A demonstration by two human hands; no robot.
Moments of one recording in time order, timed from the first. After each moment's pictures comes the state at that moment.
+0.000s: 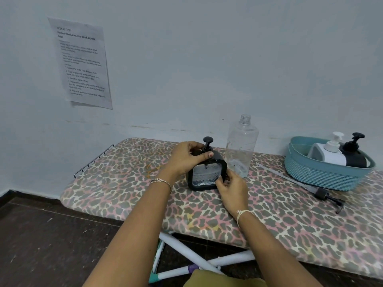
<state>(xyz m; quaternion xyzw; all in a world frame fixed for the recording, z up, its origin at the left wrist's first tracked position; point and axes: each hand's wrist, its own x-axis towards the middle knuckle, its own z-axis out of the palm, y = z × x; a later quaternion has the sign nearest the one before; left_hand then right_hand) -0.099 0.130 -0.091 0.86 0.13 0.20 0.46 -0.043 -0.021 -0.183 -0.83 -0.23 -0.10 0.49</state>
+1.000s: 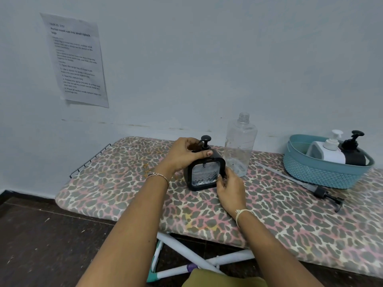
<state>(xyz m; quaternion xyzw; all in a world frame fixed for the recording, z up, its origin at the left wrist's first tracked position) -0.093 0.137 -0.088 0.84 0.10 0.19 0.49 -0.040 -0.019 -0.187 -0.85 -0.25 -0.10 0.46</state>
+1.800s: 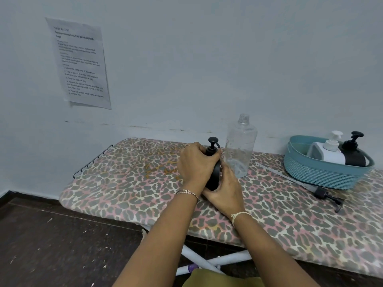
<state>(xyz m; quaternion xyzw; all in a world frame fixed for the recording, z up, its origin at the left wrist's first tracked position) -0.090 0.070 -0.096 0.81 0.32 0.38 0.32 -0.062 -0.020 -0.168 -0.79 -0.33 -0.11 0.50</state>
